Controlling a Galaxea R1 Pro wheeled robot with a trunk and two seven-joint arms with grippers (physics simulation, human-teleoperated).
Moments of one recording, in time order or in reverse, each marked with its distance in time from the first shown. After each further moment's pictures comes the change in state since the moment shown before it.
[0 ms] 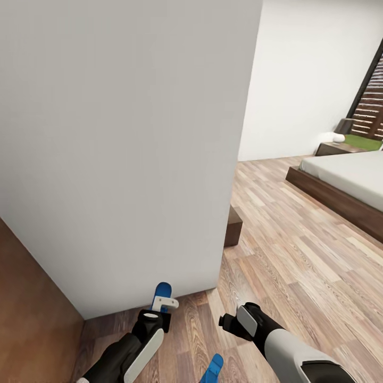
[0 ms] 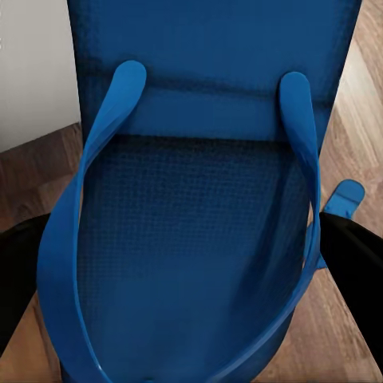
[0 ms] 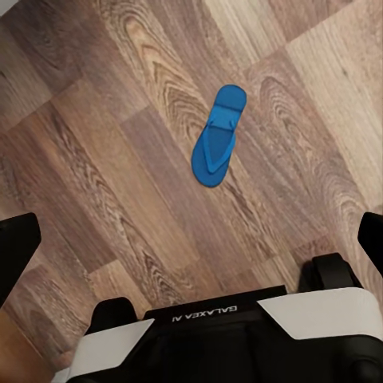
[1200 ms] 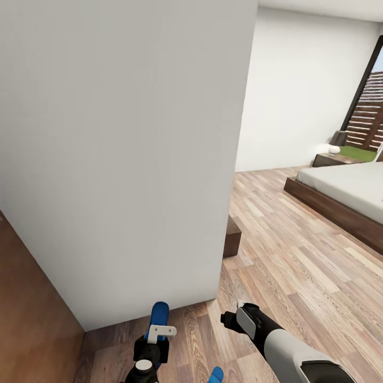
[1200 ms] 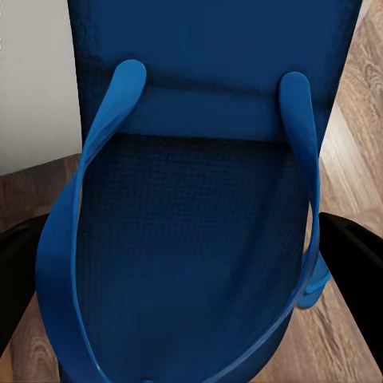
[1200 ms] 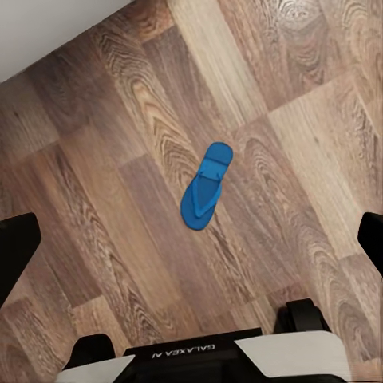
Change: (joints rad) left arm 0.162 0.043 -0.107 0.016 0.002 -0.361 0.020; right arm 0.000 0.003 0.001 0.005 0.107 -0.078 0.014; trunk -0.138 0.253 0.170
